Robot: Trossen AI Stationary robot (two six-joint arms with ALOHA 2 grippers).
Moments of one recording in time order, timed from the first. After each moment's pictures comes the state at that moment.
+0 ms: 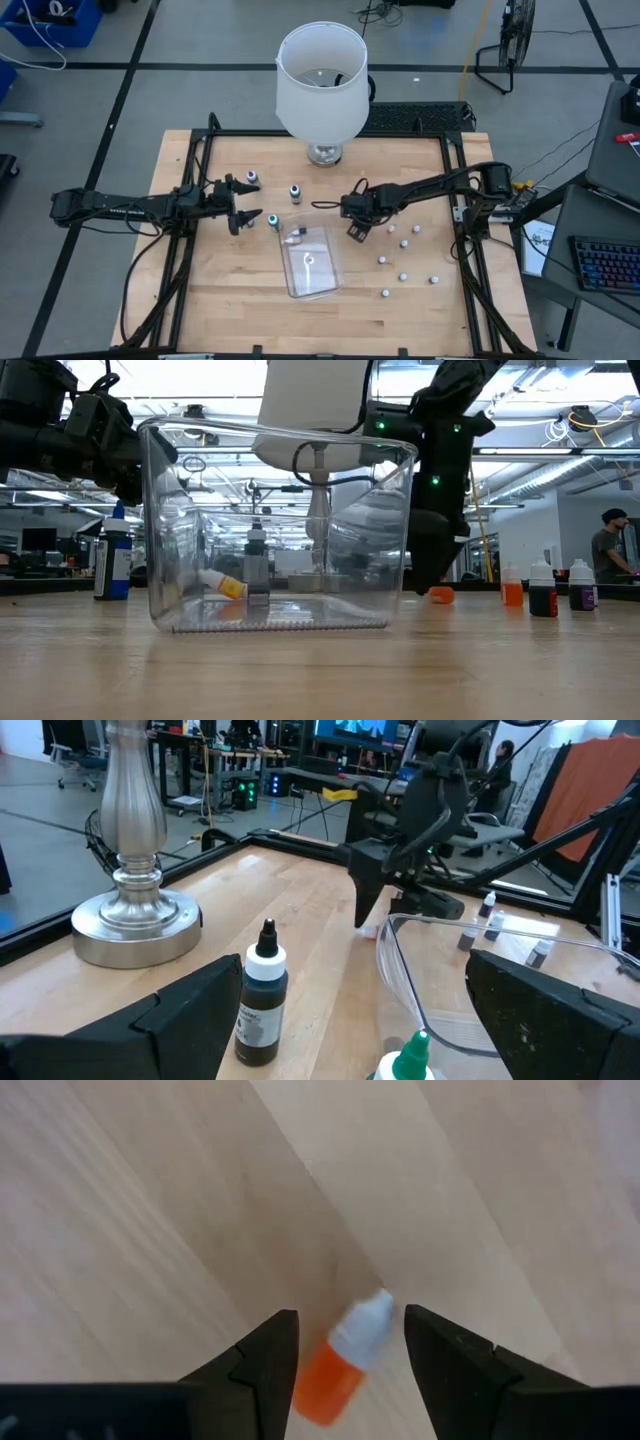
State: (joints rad) left arm 0.08 0.48 0.01 0.42 -0.11 -0.18; right arm -0.05 1.80 1.08 -0.70 0.16 0.54
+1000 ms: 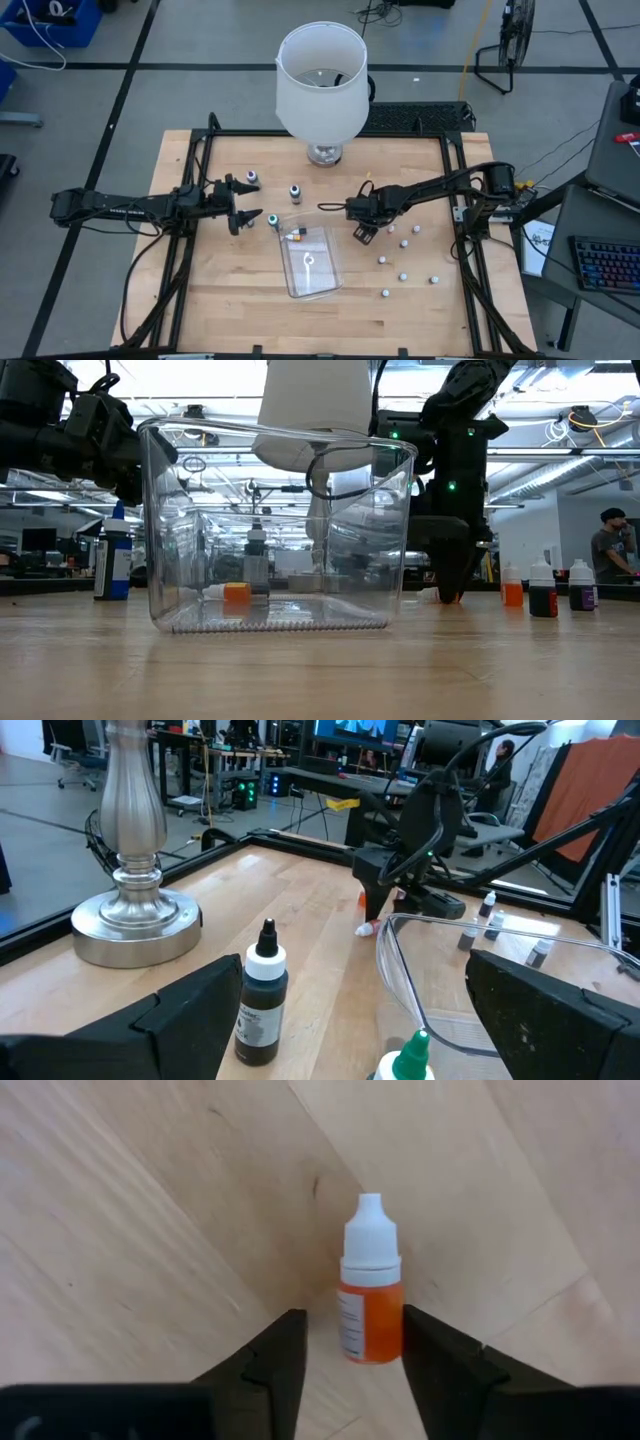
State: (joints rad) left arm 0.08 0.48 0.01 0.42 -0.11 -0.18; right arm -0.04 1.79 0.98 -0.69 0.11 0.59
